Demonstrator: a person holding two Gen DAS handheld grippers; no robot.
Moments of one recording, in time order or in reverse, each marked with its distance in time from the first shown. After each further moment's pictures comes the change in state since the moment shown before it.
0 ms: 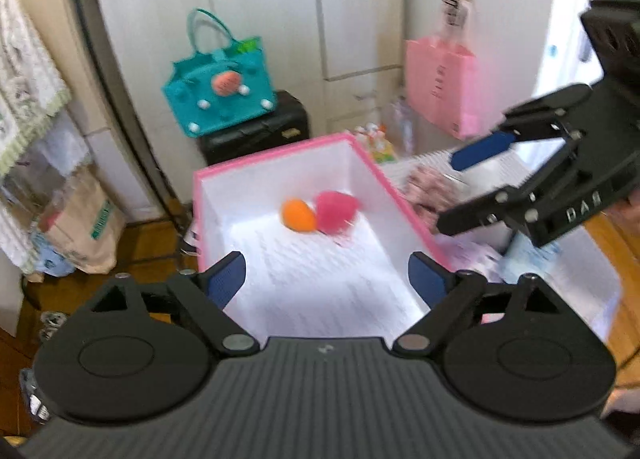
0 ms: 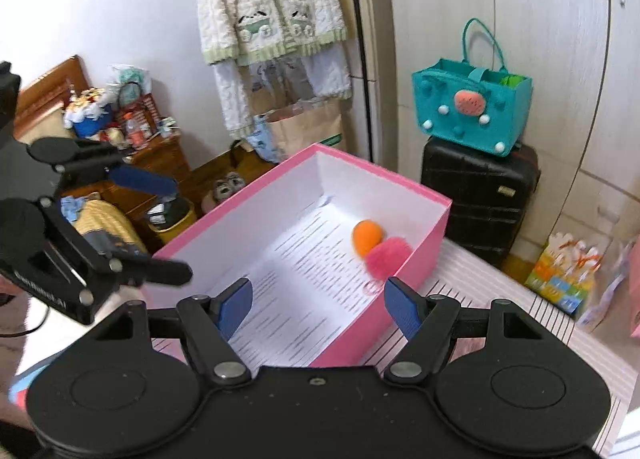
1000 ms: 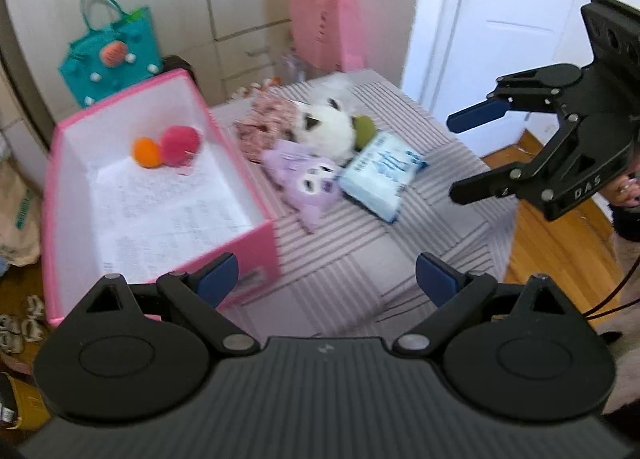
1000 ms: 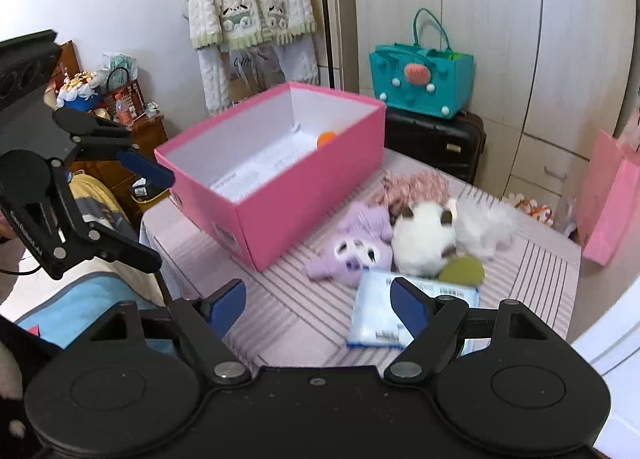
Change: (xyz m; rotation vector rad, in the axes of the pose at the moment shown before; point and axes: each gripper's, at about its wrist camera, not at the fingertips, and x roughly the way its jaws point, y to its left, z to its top) left arm -0.010 -0.122 -0.066 0.105 0.107 -0.224; right arm -0.104 0.002 -0.161 0.020 -0.026 -0.118
